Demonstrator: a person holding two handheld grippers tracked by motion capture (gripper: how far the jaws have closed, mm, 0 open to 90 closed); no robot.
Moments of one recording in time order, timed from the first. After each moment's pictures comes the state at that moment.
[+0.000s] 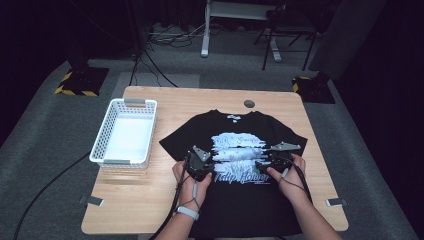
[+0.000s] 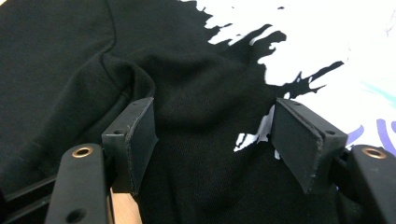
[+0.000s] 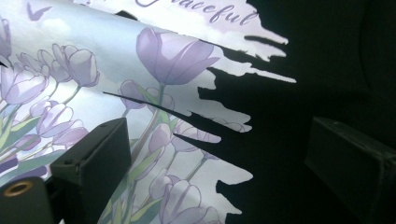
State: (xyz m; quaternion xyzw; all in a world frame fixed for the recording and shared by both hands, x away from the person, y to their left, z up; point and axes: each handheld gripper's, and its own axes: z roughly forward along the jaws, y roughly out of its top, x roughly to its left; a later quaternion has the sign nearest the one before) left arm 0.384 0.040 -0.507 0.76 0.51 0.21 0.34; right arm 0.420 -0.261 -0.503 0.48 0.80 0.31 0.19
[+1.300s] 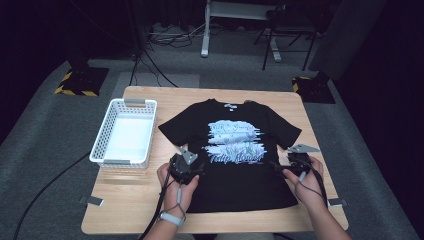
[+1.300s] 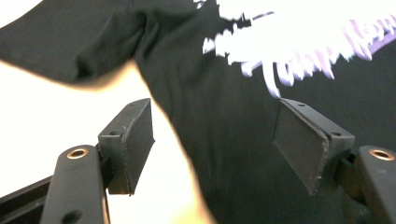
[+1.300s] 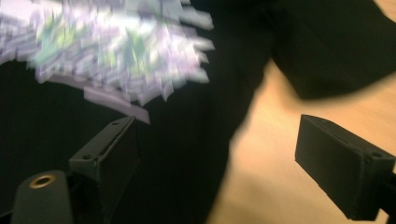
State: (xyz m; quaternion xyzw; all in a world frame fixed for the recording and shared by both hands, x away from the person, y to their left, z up) left arm 0.343 0.079 -0.485 0.76 0.50 0.23 0.34; right arm 0.393 -0.302 -0.476 0.48 0.79 0.32 0.21
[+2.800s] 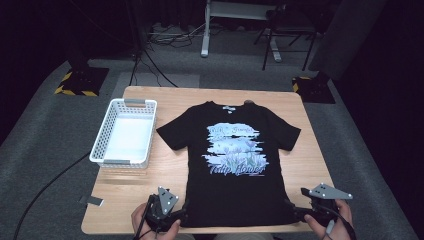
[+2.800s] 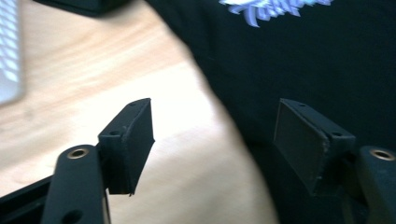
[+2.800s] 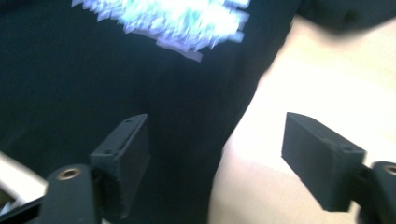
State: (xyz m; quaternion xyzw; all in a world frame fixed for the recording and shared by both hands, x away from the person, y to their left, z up) left arm 0.237 0.121 -0.476 0.76 0.49 0.24 0.35; right arm 0.264 -0.323 -0.451 0.45 0.80 0.34 0.19
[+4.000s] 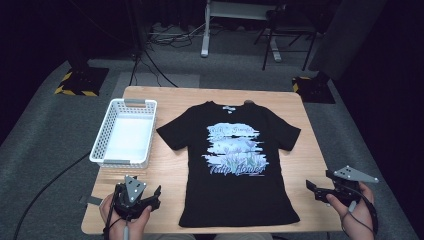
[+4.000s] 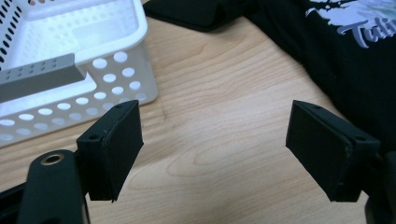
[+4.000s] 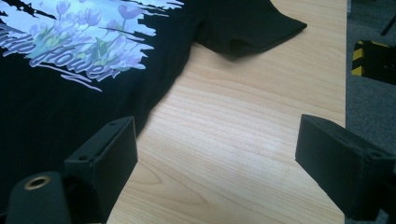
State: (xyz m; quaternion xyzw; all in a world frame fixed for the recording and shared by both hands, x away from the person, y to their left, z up) left arm 0.250 0.192 -0.470 0.72 0.52 0.29 0.34; right arm 0.305 -0.388 -0.439 0.48 0.77 0.35 0.24
